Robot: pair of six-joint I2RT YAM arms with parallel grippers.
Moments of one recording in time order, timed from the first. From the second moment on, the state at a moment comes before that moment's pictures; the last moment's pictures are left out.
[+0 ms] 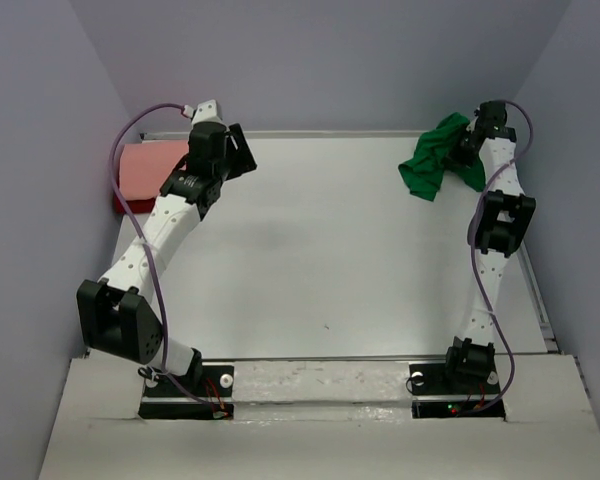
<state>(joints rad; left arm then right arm) -0.32 1.46 1.37 -0.35 -0.21 -0.47 -0.22 2.60 2.53 -0.83 -0.26 0.32</state>
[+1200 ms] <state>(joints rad) -0.35 1.12 1.24 -0.37 -0.25 -0.47 0.91 1.99 2.63 -1.28 0.35 0.38</state>
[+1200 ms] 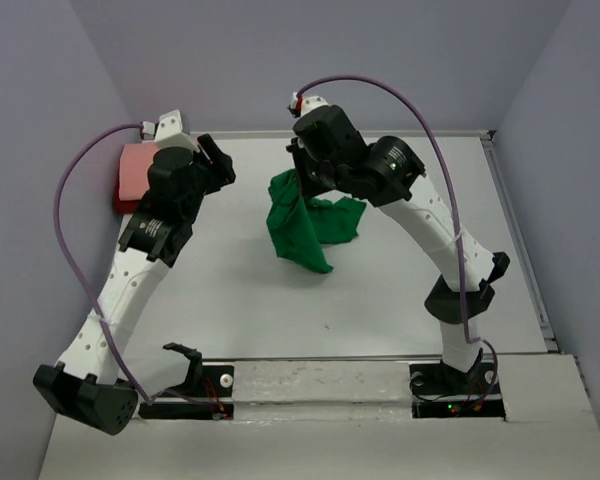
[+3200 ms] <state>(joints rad) -0.31 1.67 1.28 -0.59 -0.14 -0.49 0.54 2.17 1.92 -0.86 -0.25 0.42</state>
